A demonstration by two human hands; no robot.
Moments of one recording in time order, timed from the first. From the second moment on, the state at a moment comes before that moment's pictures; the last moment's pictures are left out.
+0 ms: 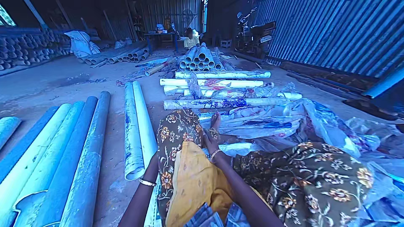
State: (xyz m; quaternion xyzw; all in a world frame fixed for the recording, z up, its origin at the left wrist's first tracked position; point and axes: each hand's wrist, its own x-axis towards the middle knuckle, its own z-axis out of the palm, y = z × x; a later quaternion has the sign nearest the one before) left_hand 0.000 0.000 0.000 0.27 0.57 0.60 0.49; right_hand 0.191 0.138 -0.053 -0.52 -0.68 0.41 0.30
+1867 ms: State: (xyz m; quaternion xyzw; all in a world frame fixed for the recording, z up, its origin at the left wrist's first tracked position) left_hand -0.036 0.245 -0.043 0.64 0.73 0.00 0.22; right_hand 0.682 0.170 -0.070 -0.74 -0.54 0.33 -0.21
